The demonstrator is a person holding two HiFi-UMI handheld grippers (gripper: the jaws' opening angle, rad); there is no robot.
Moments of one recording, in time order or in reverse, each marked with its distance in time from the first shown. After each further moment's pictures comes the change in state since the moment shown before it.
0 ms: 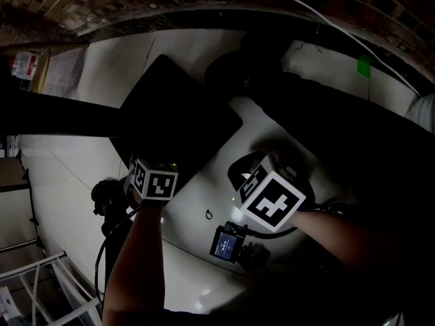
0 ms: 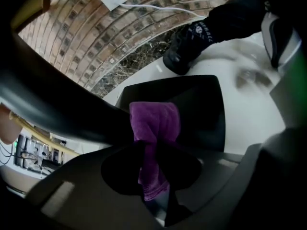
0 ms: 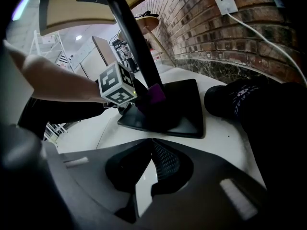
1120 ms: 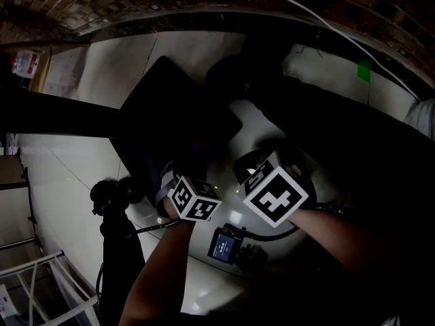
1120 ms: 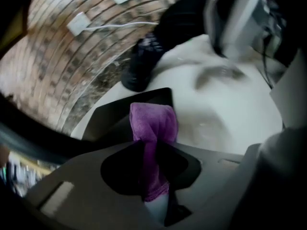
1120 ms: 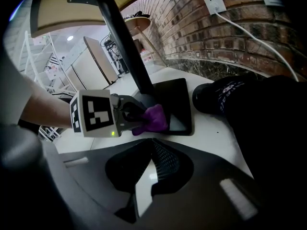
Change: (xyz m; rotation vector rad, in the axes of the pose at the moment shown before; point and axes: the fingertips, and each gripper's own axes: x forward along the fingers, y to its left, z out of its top) left arm -0.015 -0.113 0.033 0.215 -0.136 -0.103; right arm -0.004 -0.023 -0.006 0.068 0.008 -0.067
